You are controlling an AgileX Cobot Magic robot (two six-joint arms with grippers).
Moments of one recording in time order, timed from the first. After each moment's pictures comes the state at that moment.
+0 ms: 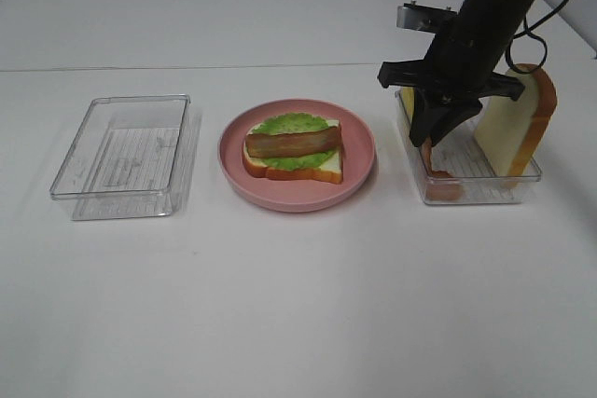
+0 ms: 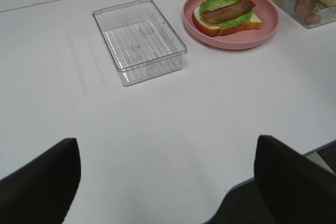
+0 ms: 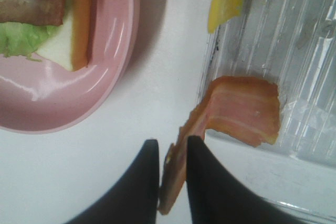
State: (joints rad) left arm -0.36 0.00 -0.50 -0.02 1.05 -0.02; right arm 0.23 2.13 -1.64 0.28 1.10 -0.06
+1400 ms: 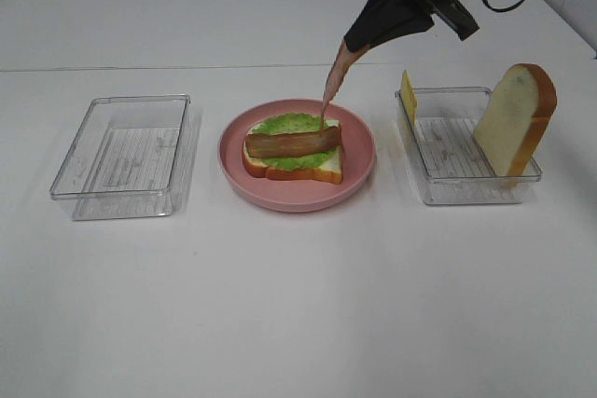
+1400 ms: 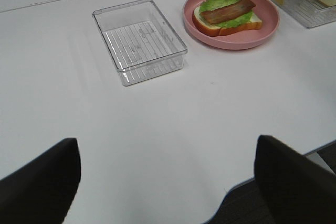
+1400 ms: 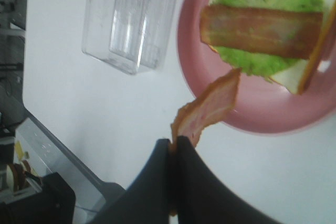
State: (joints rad) left arm -0.36 0.00 -0.50 -0.02 1.05 -0.02; right arm 0.23 1.96 -1.65 0.78 1.13 -0.25
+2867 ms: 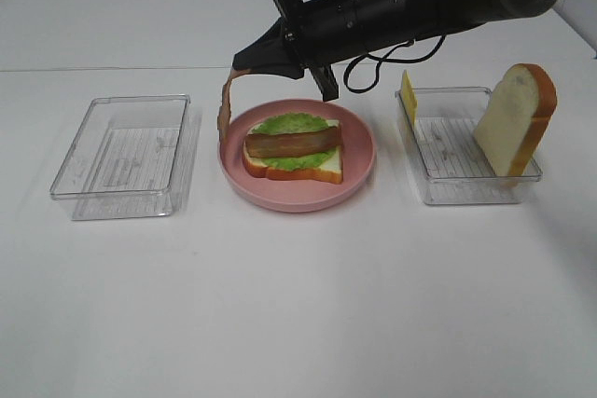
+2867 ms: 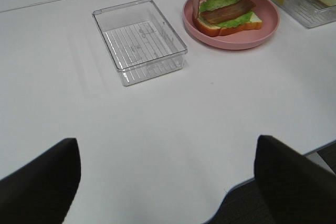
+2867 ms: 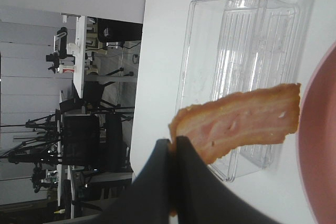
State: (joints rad) left arm -0.36 0.00 -0.50 -0.02 1.05 -0.02; right arm 0.34 2.27 -1.65 1.43 0.92 -0.59
